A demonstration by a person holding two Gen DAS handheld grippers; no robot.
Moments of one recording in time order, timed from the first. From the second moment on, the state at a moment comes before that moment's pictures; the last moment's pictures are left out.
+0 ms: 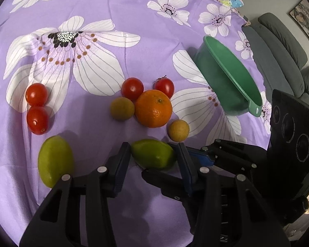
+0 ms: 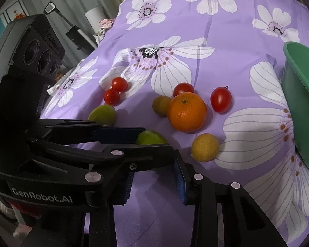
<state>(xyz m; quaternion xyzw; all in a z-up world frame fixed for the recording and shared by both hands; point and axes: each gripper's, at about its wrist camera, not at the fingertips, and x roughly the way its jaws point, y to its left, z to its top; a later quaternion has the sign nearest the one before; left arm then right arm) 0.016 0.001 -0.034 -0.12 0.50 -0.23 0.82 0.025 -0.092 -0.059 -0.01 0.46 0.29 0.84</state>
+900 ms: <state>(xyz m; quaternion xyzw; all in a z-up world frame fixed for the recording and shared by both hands) -0.008 -0.023 0.020 -0.08 0.45 -0.25 0.85 -0.004 -0.109 -0.016 0.01 0.39 0.28 0.88</state>
